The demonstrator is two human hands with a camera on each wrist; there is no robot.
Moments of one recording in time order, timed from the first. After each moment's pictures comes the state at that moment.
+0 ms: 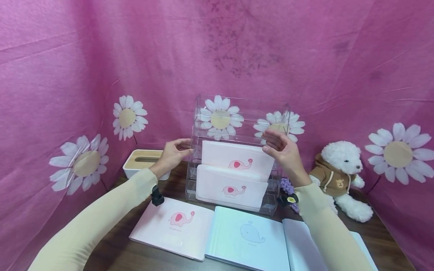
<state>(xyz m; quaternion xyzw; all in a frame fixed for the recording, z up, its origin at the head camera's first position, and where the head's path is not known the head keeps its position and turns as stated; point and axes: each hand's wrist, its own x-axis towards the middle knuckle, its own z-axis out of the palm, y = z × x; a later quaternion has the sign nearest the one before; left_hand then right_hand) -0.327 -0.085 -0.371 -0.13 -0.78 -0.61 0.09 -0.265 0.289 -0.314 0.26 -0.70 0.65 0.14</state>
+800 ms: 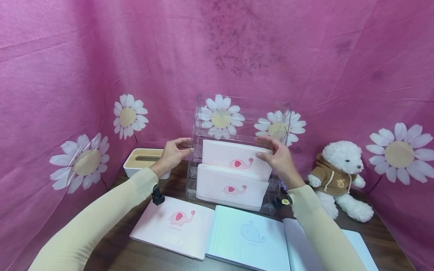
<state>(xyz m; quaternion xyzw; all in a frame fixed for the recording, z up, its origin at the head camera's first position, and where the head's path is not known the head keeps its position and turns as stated) -0.327 -0.085 -0.371 -0.13 -0.78 -0.60 0.09 -0.268 0.277 -0.327 0.17 -0.80 0.56 0.11</state>
